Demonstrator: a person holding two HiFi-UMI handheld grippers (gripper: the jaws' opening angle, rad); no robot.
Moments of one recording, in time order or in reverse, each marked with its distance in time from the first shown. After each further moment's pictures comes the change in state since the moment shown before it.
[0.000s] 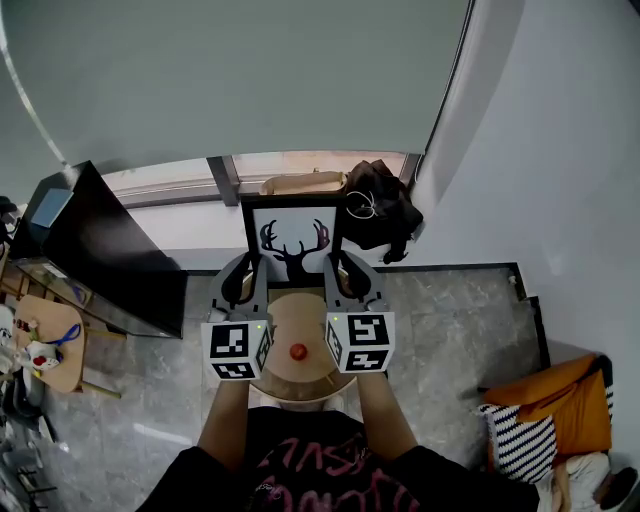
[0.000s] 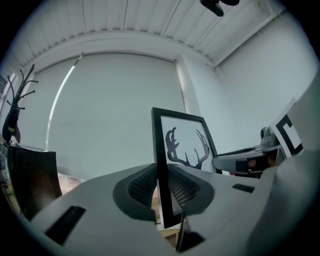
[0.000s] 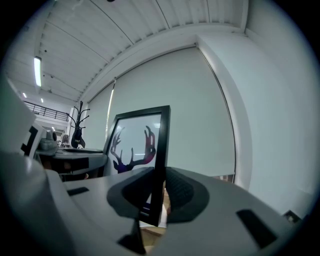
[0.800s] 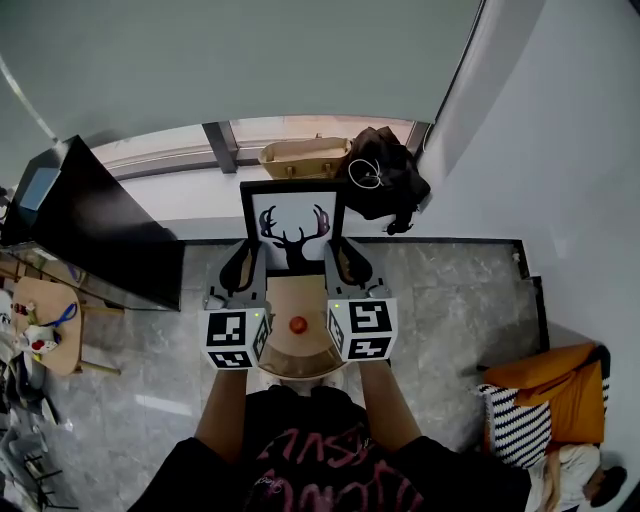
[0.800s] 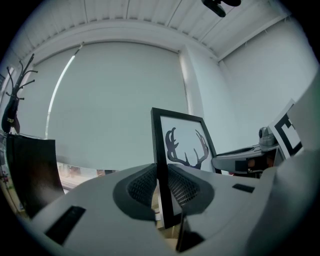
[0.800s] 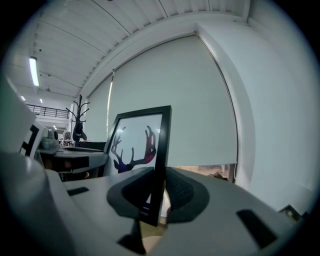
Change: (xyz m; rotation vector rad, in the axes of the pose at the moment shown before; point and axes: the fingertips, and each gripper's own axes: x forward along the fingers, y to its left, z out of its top) left arm 0.018 0.008 -0.049 -0.037 0.099 -0.010; right arm 0.024 -0.003 -0.047 0.019 0.107 0.023
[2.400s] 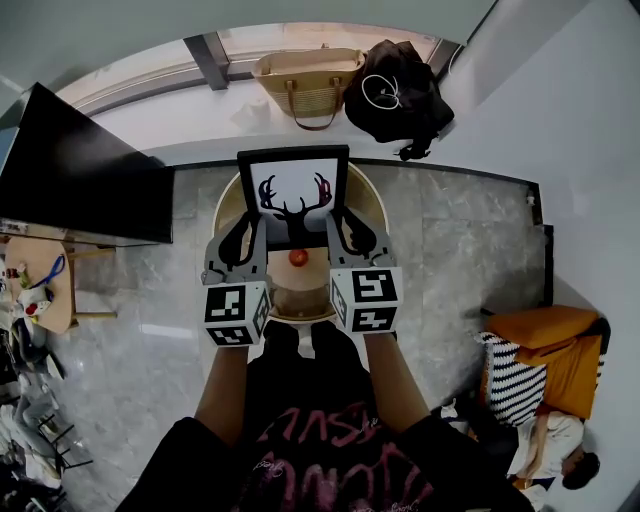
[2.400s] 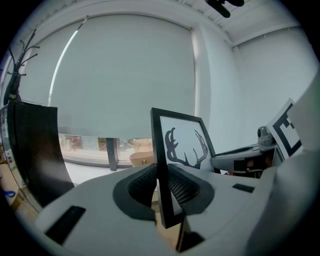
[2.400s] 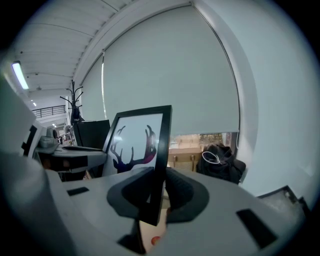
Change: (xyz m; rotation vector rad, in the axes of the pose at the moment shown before) left arm 0.014 0.001 -0.134 -0.085 0.240 0.008; right arm 0.027 -0.003 -0.133 0.065 0.256 0.029
